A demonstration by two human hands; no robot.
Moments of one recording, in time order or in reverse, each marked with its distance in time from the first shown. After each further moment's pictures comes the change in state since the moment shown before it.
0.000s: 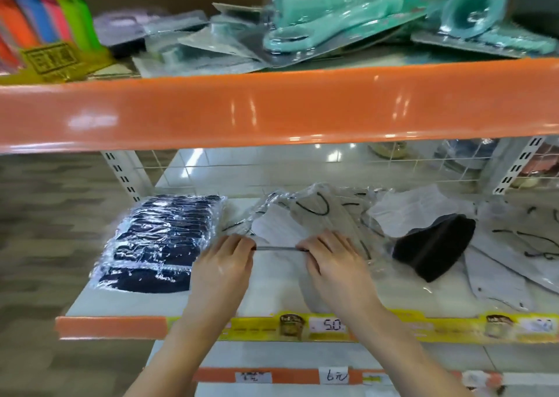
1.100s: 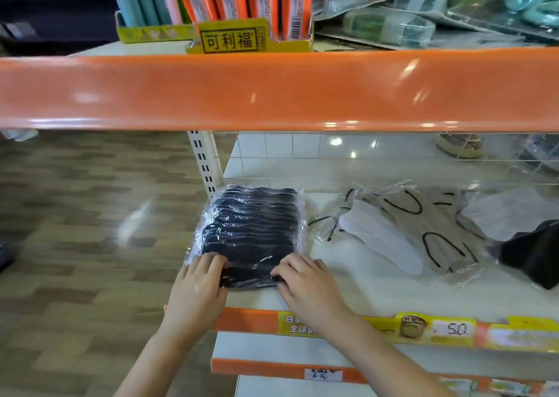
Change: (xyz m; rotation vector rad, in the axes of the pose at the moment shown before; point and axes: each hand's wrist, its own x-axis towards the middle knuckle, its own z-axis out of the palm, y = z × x) left_hand -0.108 -0.225 -0.021 0.050 -0.244 -0.113; right_hand 0.007 -0.167 0.149 0.057 -0.366 -0.066
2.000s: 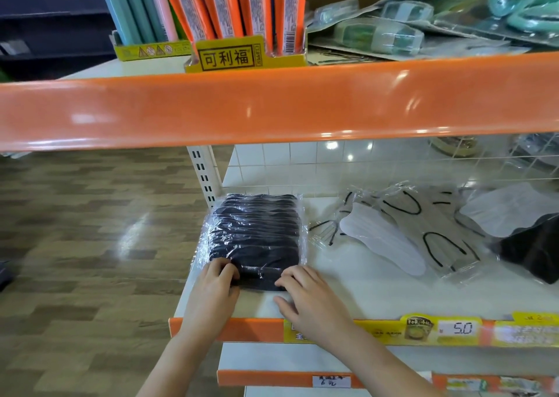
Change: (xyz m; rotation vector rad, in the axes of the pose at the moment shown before) left_hand 0.010 -0.001 0.026 -0.219 -0.113 -0.118; right_hand -0.012 0.000 0.013 0.047 0.032 -0.020
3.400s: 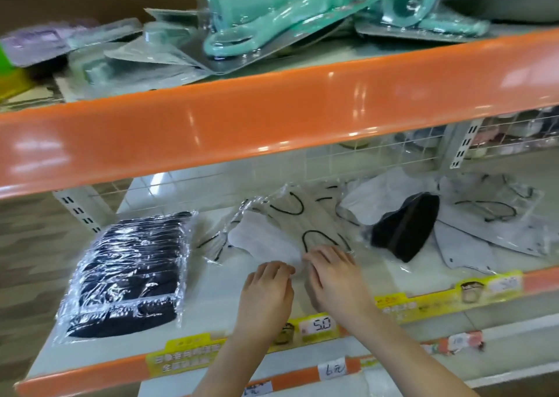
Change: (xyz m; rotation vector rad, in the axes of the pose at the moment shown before) left_hand 0.035 0.283 0.092 -0.040 -0.072 0.289; right_hand -0.094 0.181 -0.131 -0.138 0.167 0.301
